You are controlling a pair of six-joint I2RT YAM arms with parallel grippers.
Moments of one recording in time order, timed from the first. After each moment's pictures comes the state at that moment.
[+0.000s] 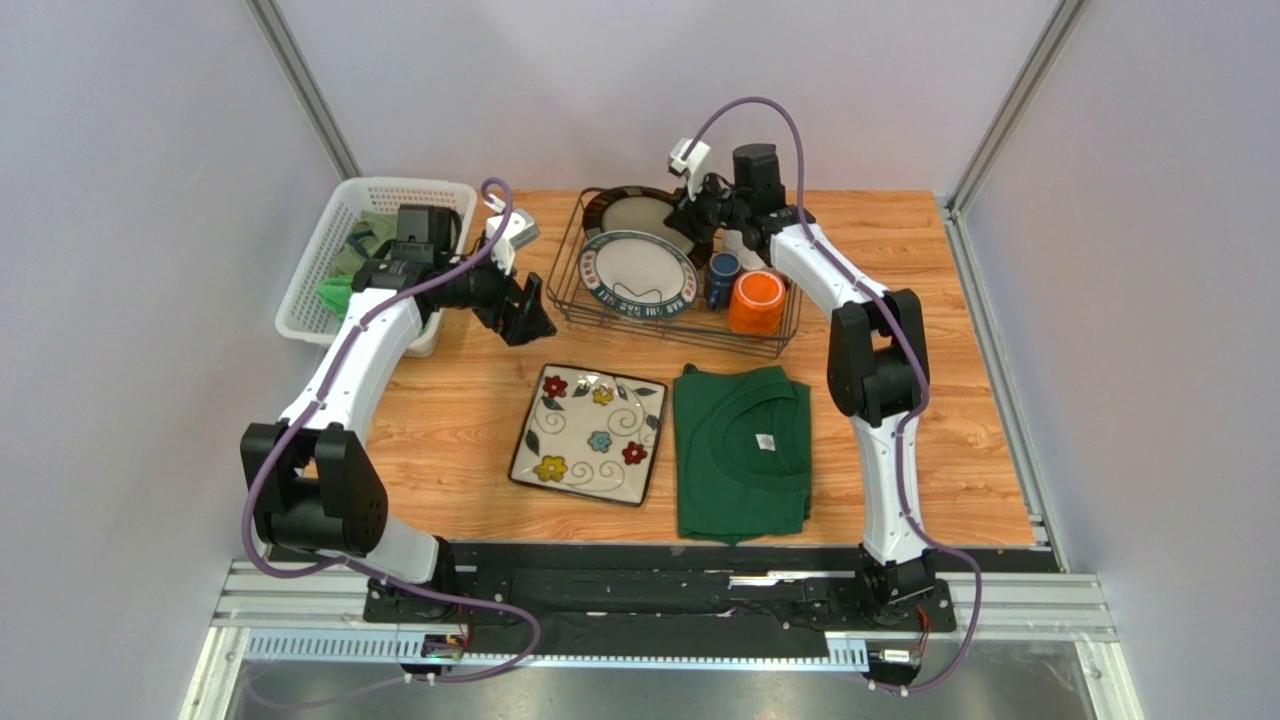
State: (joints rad) left arm -0.09 1.49 1.30 -0.68 0.75 0.46; right arm 0.32 2.28 1.98 -0.12 -0.59 -0.43
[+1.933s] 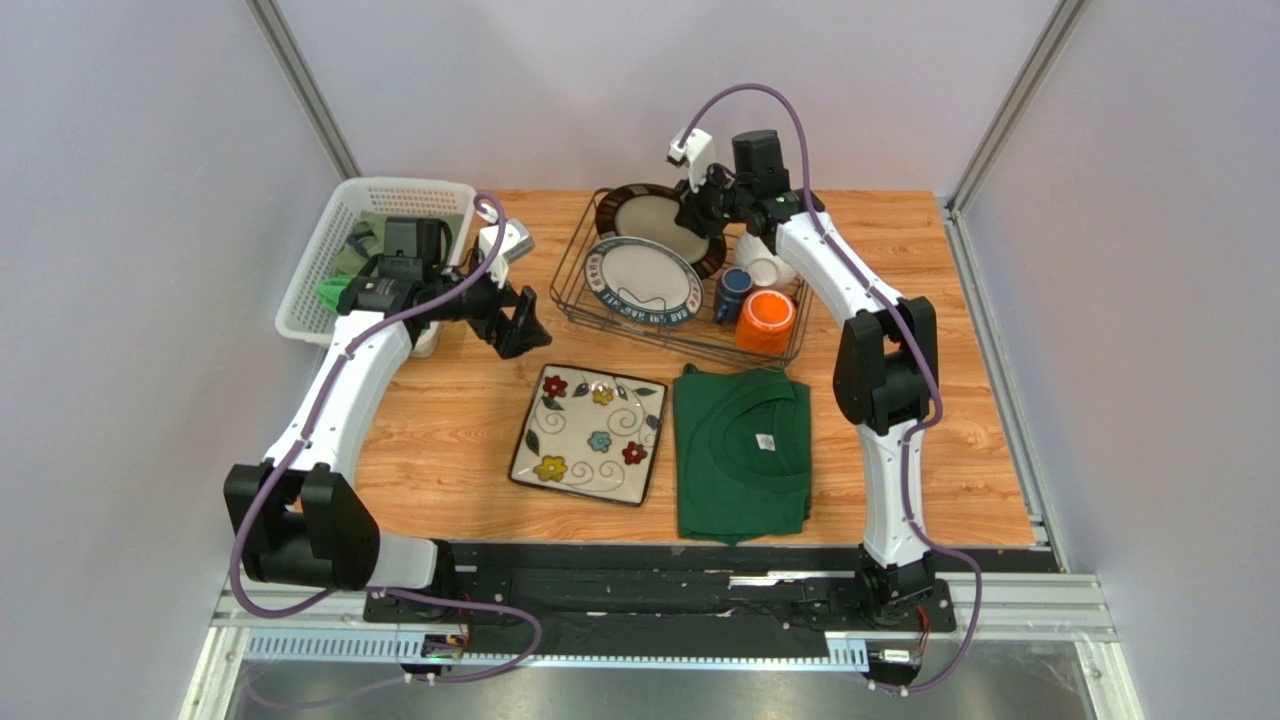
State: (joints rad) left arm -0.09 1.37 1.24 -0.69 0.76 0.50; right arm 0.33 2.20 2.04 -0.35 -0.47 -0.43
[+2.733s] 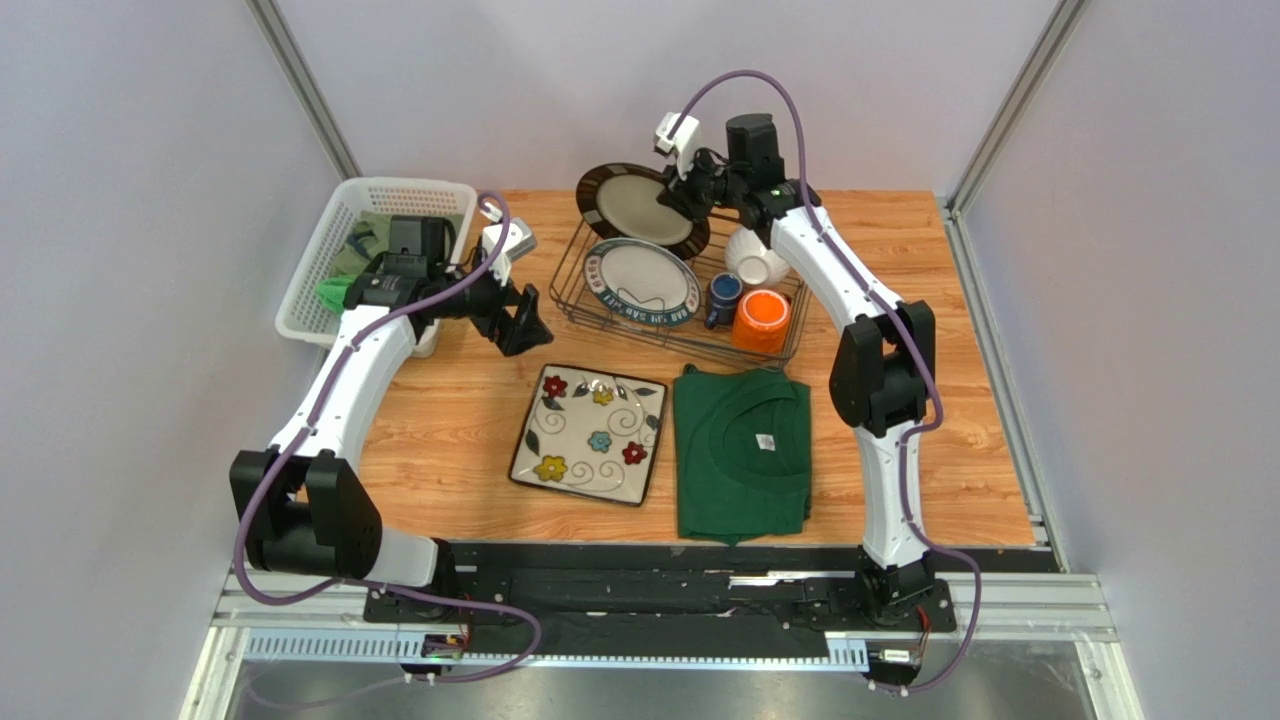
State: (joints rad) left arm -0.09 1.40 1.24 -0.66 0.76 0.50; right arm 0.36 2.20 2.12 -0.32 -0.54 -0.51
